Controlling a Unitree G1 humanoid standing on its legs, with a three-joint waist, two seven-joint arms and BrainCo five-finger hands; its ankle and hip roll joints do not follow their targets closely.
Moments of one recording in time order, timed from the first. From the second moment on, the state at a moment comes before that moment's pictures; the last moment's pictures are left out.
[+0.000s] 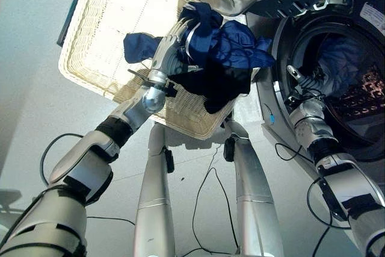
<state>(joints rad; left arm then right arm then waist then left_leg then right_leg) -1.11 0.56 -0.73 0.73 0.14 -0.38 0.57 -0.85 -0.53 0.24 0.90 0.78 -0.27 -0.42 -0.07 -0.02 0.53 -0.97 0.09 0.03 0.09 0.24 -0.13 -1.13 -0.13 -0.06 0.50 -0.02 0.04</state>
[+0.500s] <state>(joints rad) -1.22 0.51 -0.78 0.91 0.15 -0.18 0.51 -0.86 -0.52 0.29 0.93 0.78 -0.27 -0.39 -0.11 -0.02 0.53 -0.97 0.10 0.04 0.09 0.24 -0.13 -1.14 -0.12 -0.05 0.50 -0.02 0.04</state>
